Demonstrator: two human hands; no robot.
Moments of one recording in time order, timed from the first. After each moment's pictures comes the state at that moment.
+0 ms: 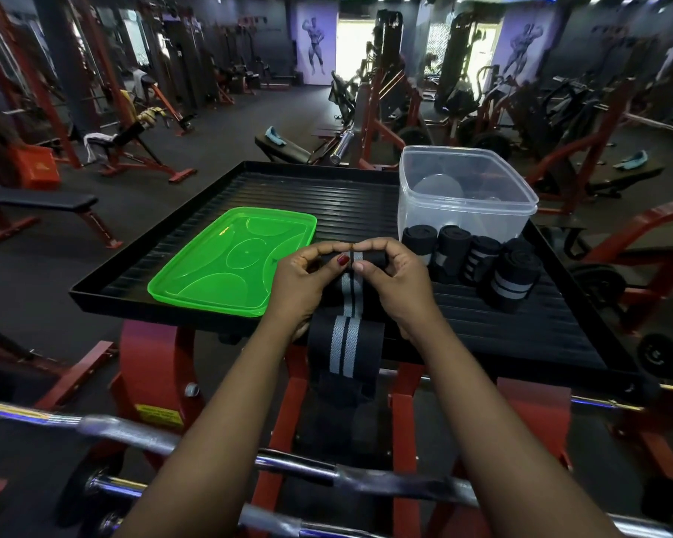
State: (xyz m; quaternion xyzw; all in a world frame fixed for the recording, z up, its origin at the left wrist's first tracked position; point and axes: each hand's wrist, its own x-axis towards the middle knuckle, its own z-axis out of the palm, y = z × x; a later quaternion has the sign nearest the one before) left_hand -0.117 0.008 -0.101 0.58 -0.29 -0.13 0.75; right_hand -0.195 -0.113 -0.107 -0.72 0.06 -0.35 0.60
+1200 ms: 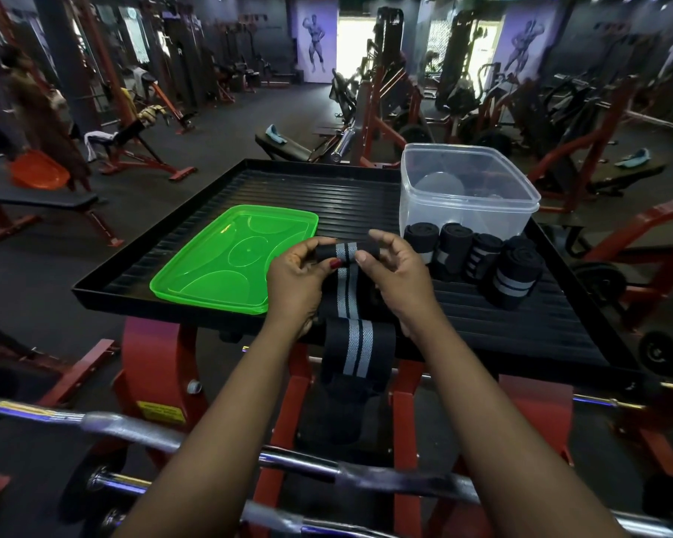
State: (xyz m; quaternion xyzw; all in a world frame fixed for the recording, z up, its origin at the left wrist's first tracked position) left_hand -0.121 0.008 -0.100 0.62 -0.22 -0.06 0.75; right_hand -0.193 -0.109 -0.107 -0.71 0.14 -0.32 0.62
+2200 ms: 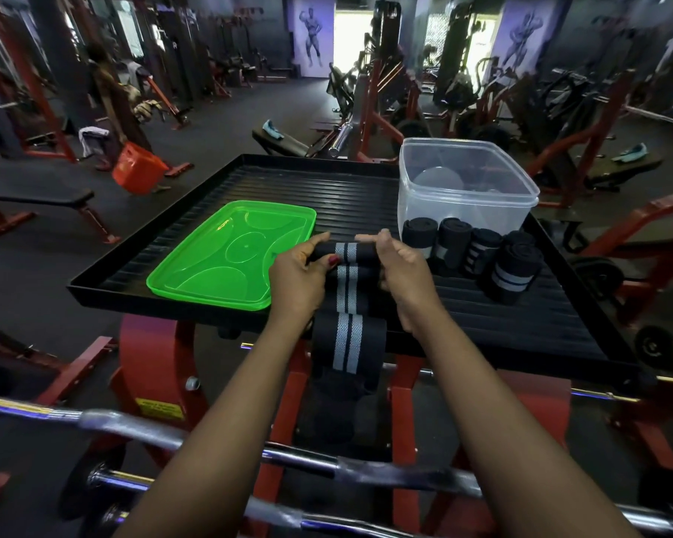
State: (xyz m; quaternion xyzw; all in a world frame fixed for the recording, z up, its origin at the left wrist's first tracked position) left_hand -0.112 0.004 -0.109 0.72 -0.25 0.03 0.64; right_hand -0.196 -0.108 -0.102 -0.67 0.16 -0.29 0.66
